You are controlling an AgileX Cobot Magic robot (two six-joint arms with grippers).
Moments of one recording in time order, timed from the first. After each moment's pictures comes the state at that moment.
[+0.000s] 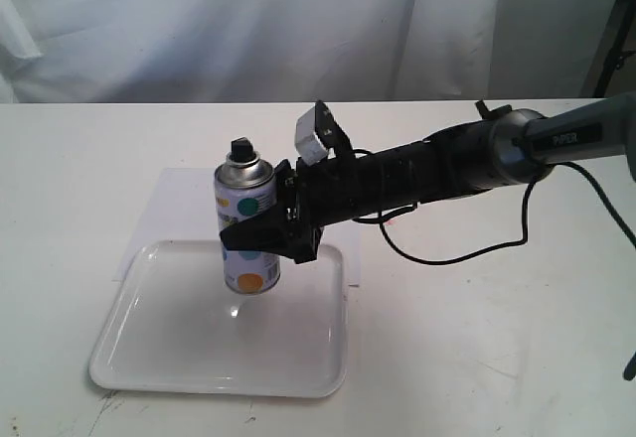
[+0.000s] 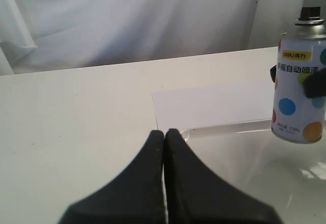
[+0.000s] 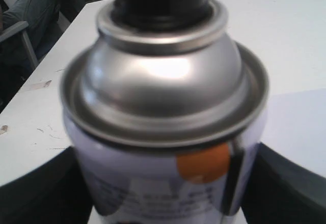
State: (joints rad) left arm -0.08 0.12 0.00 -0.59 0.21 0.64; right arm 0.39 2.26 -1.39 1.61 1.13 -2.10
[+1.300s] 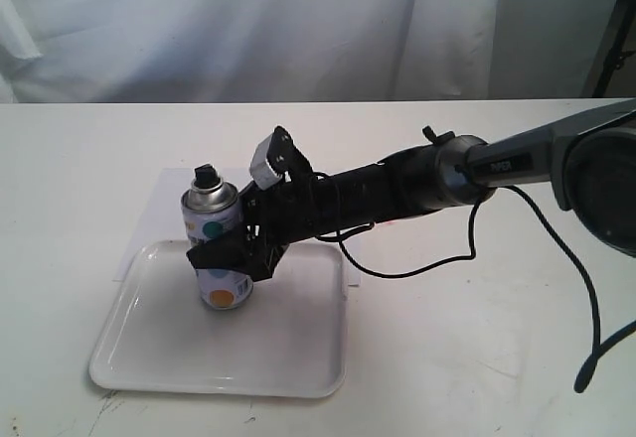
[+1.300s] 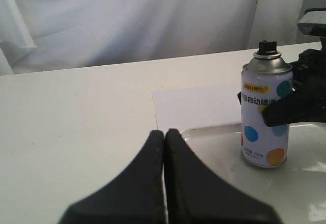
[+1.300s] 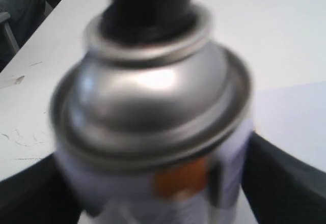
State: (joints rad) left arm -0.08 0.12 0.00 -0.59 0.21 0.64; right arm 0.48 2.38 -1.50 1.67 1.03 -2.10
